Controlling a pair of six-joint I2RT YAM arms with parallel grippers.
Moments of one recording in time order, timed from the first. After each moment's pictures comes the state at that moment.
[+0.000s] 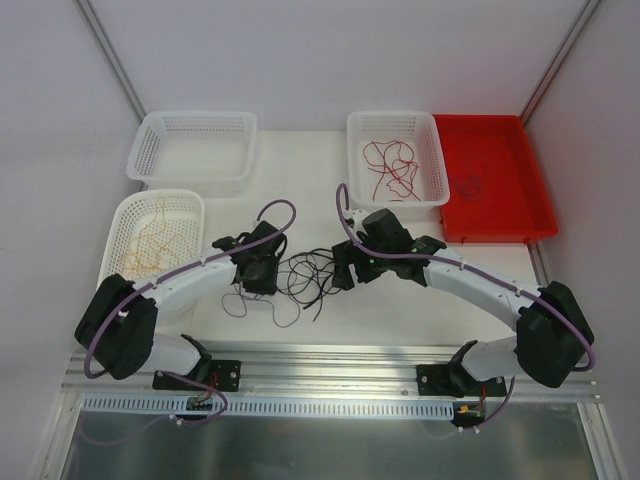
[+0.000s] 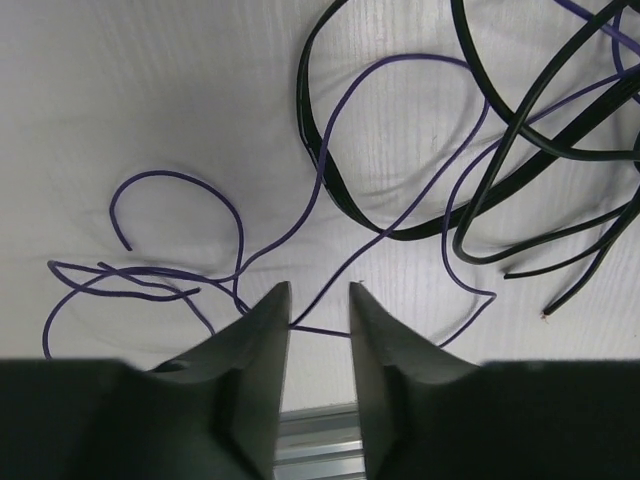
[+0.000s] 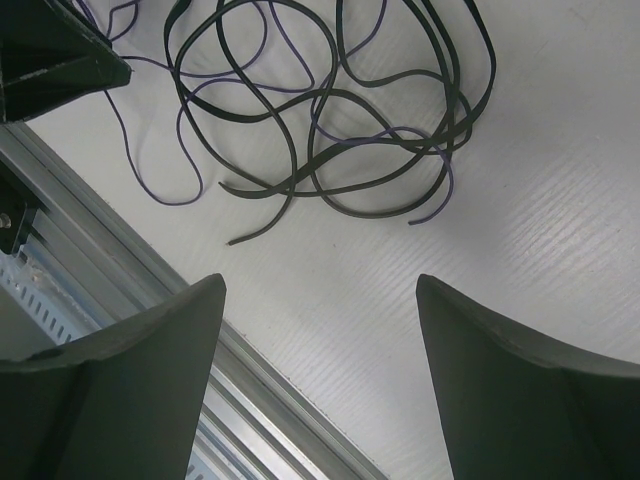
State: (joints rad) left arm -0.64 1.35 0.79 -0.66 -0.10 -0.52; right arm 0.77 1.37 0.90 -0.39 -0.22 0.30
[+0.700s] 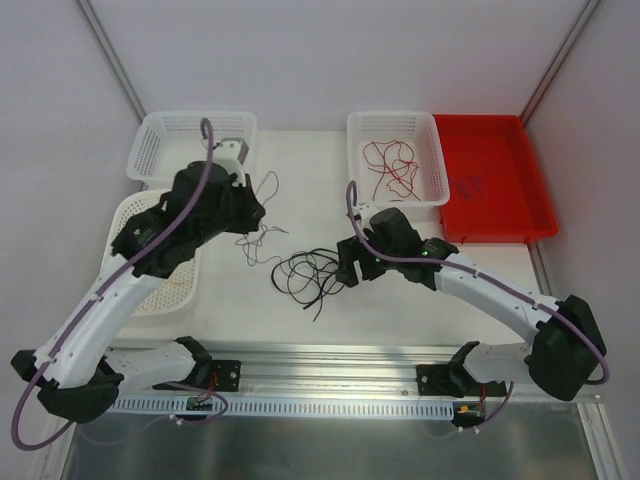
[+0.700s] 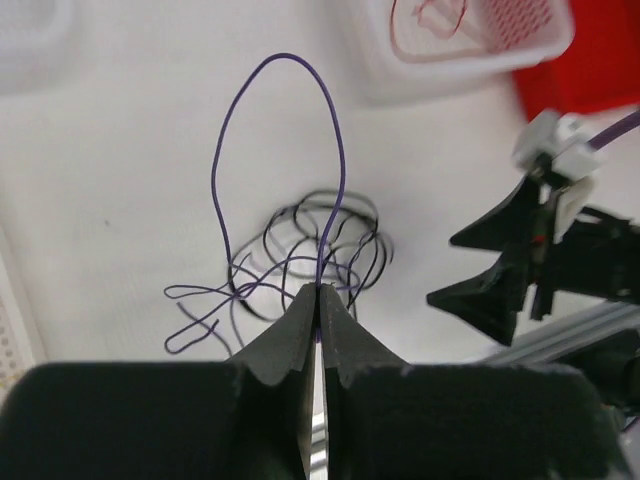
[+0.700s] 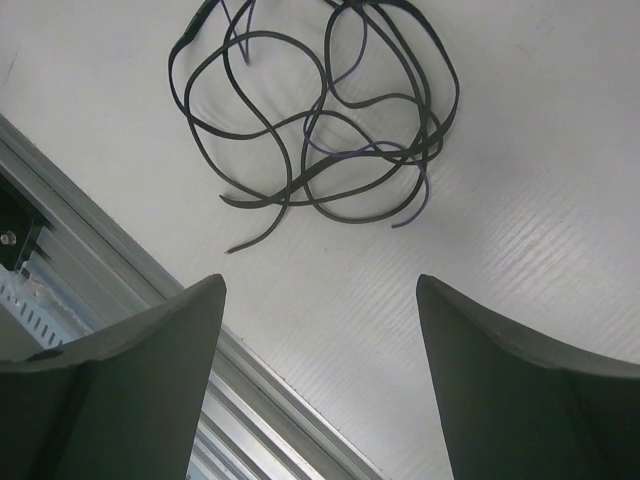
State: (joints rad) left arm -0.68 1.09 1.40 -0.91 -0.18 -0.43; right arm 0.77 1.29 0.90 -0.41 -0.17 0.30
